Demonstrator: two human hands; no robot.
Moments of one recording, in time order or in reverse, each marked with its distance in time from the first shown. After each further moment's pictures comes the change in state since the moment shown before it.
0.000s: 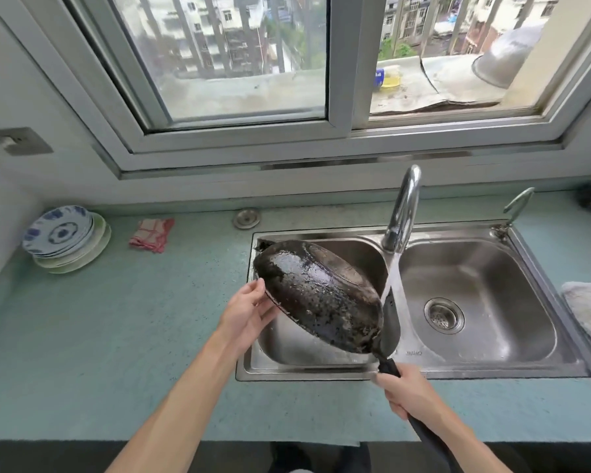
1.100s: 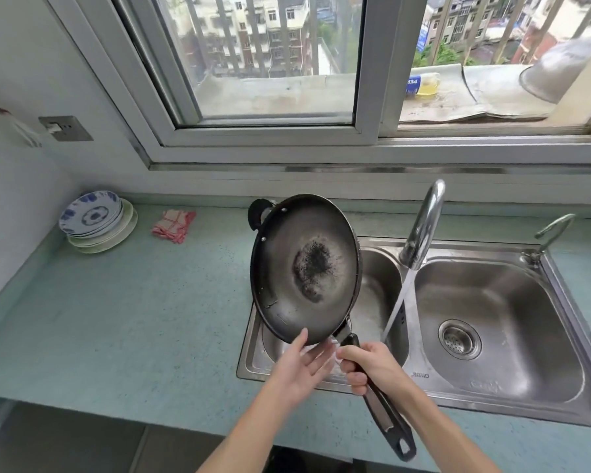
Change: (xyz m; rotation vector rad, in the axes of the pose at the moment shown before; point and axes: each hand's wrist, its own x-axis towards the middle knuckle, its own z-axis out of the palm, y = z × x) left_hand -0.003 -0.111 0.029 -0.351 0.167 -0.386; right_hand 0.019 -0.083 0.022 0.444 -0.324 0.028
